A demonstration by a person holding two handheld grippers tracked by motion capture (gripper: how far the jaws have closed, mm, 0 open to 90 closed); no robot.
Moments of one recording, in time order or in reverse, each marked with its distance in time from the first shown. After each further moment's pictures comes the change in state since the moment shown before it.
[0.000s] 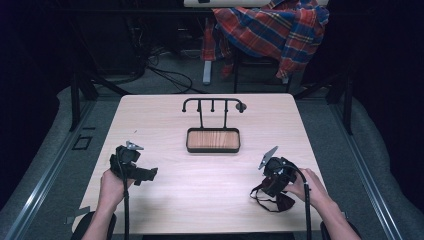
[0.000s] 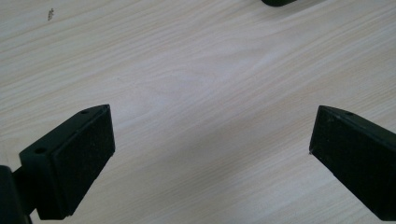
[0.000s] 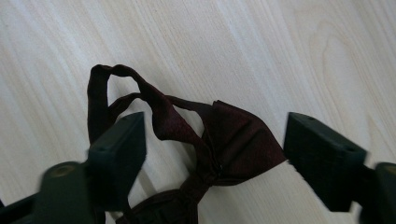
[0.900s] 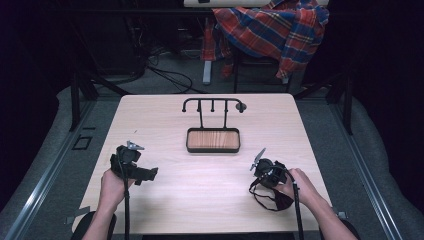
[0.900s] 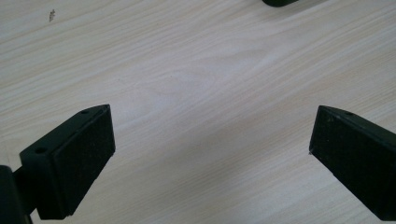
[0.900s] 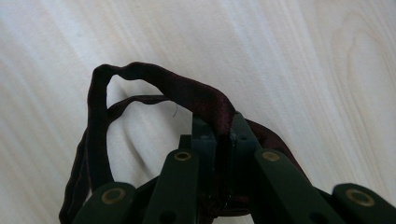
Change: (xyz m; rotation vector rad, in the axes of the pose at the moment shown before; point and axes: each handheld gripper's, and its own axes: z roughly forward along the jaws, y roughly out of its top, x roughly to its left) left arm -0.001 0.001 0.001 0.000 0.011 0.003; right arm 0.002 0.016 0.030 0.070 -0.014 0.033
